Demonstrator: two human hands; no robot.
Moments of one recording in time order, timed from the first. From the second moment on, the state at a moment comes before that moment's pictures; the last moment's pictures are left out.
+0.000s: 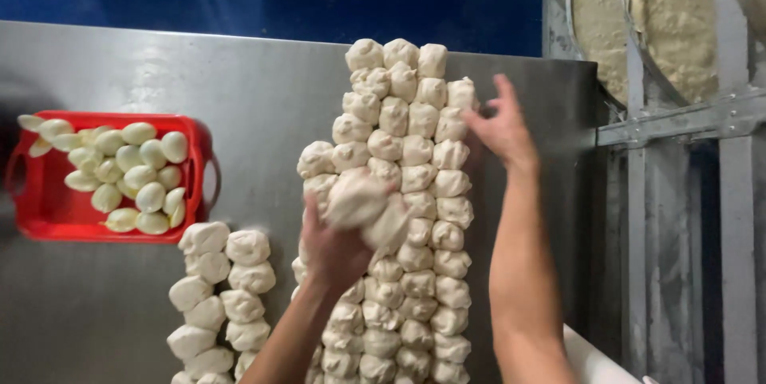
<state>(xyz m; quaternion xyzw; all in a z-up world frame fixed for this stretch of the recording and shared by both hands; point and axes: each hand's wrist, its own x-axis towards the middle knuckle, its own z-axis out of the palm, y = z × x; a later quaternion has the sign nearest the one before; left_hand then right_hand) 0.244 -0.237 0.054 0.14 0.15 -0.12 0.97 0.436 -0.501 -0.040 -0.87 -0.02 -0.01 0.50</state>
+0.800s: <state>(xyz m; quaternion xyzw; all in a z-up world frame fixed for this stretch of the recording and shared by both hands) 0.068 0.122 -0.068 0.61 0.33 -0.04 0.72 0.176 -0.424 0.103 -0.72 -0.08 0.01 0.68</state>
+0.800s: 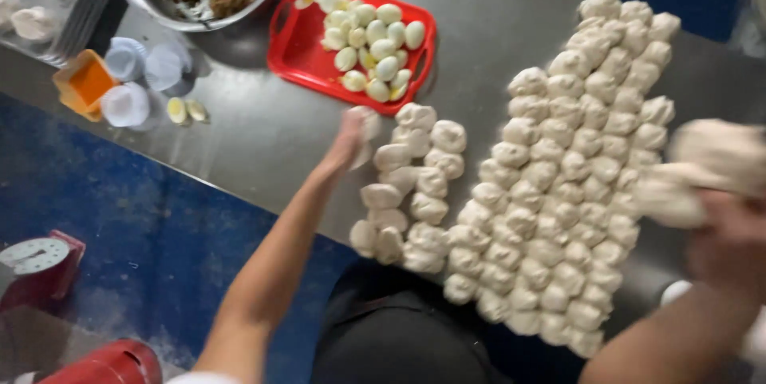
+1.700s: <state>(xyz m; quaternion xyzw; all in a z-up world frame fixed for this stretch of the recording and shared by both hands) -0.020 0.096 0.010 0.53 0.34 -0.19 0.75 0.033 -0.225 0.154 -0.84 -0.07 0.17 0.51</state>
